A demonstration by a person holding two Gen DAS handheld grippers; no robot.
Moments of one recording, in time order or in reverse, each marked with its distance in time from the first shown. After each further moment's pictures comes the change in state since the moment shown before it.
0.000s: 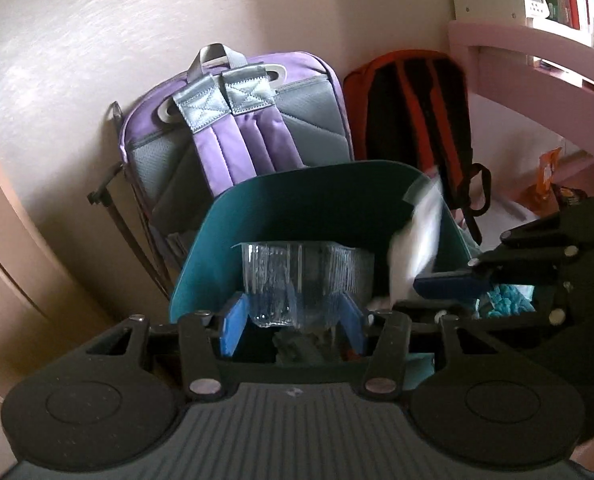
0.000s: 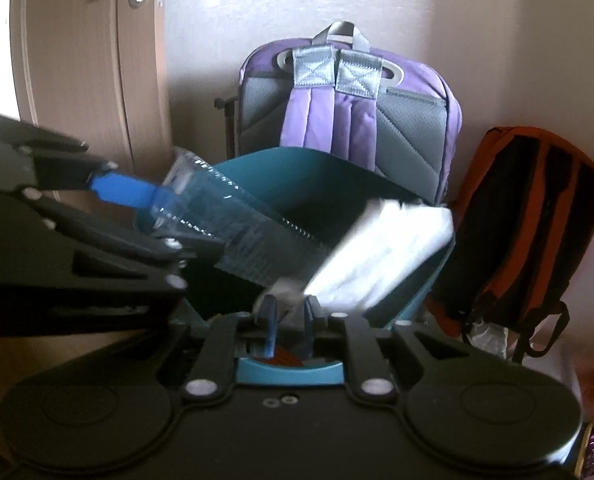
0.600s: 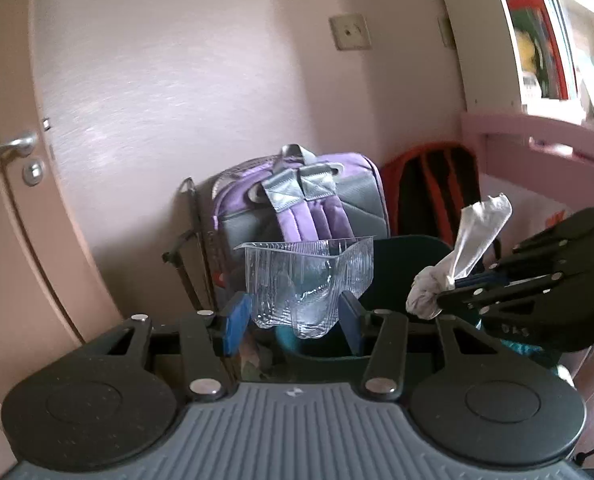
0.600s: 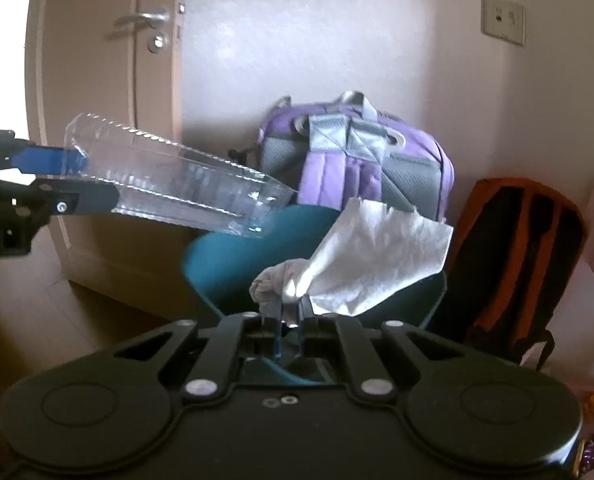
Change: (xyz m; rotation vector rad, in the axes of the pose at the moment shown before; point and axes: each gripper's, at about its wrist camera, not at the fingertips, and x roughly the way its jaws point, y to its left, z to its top) left arm -0.100 0.046 -0.033 -0.007 -0.264 0.073; right arm -0.043 0.022 0.010 -0.001 -0.123 -0.023
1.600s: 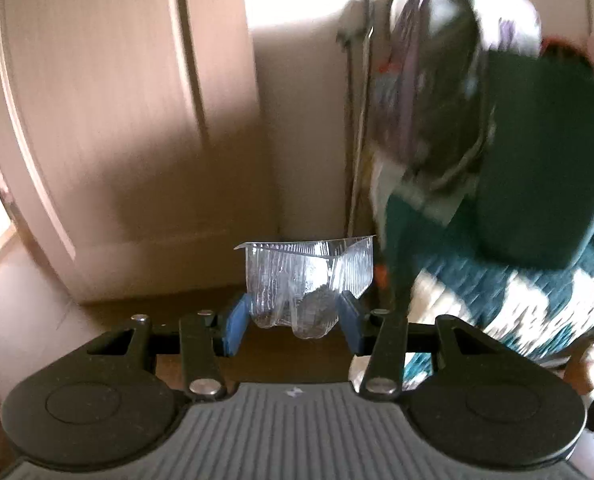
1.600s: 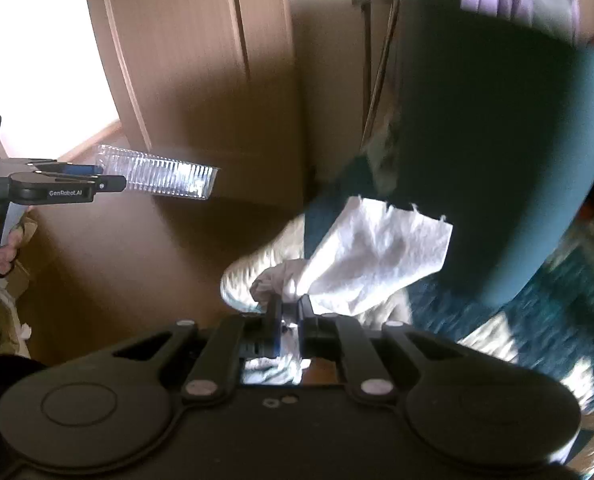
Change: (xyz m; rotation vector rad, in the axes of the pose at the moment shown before) left arm -0.030 0.175 -0.277 -0.260 0.250 0.163; right arm 0.016 0.155 -0.155 0.031 0.224 0.216
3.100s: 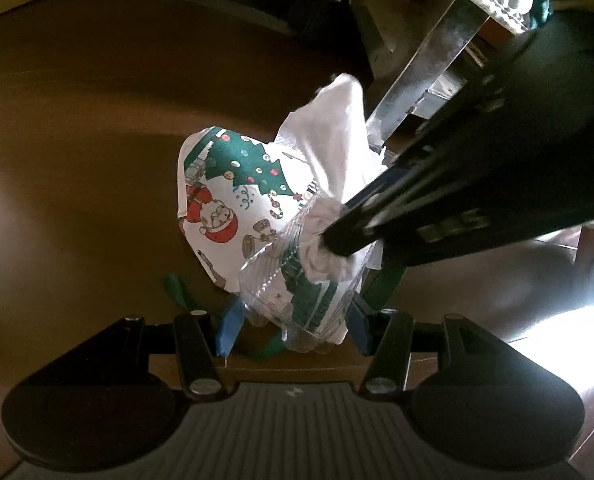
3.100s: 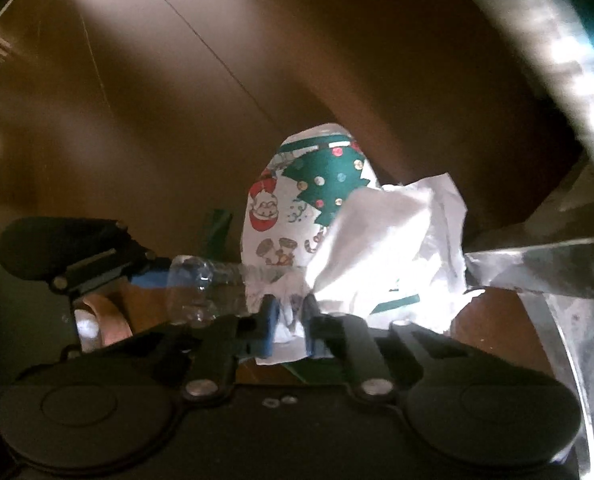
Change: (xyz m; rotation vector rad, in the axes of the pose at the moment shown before) left arm 0.302 -0.037 -0.347 -0.146 0.557 -0.341; right arm 0.469 0.089 -0.152 -0.257 0.745 0.203
